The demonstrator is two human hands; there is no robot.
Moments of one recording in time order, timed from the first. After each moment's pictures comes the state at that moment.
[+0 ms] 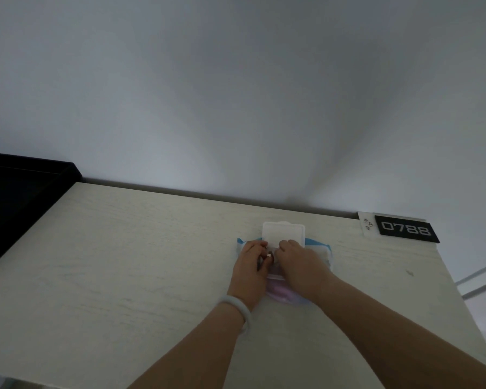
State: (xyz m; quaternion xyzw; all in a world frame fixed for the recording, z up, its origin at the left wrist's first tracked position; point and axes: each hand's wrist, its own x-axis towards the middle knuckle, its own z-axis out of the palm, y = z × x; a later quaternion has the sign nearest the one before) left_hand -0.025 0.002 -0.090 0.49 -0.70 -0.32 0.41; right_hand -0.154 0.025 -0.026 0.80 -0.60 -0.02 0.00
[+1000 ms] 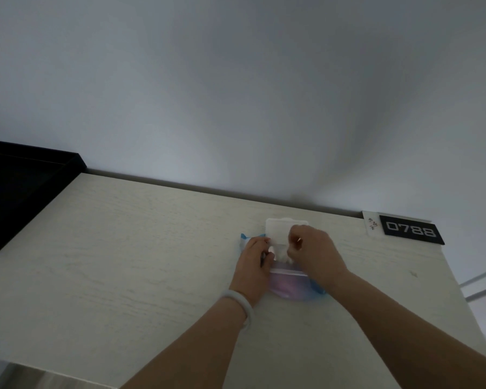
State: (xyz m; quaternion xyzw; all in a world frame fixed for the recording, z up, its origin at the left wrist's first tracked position) left_hand -0.021 0.007 -0.080 0.50 -0.69 -0.34 0.40; right_hand -0.165 0.019 -0.012 0.69 -0.70 0.17 -0.09
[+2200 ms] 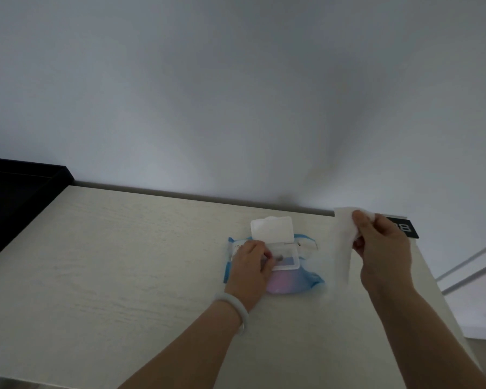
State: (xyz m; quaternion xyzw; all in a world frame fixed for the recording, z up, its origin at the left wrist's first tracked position) left_hand -0.029 0.020 -0.063 0.47 -0.77 -0.28 0.33; right_hand -0.212 0.082 0.067 0.23 -0.64 0.68 -0.29
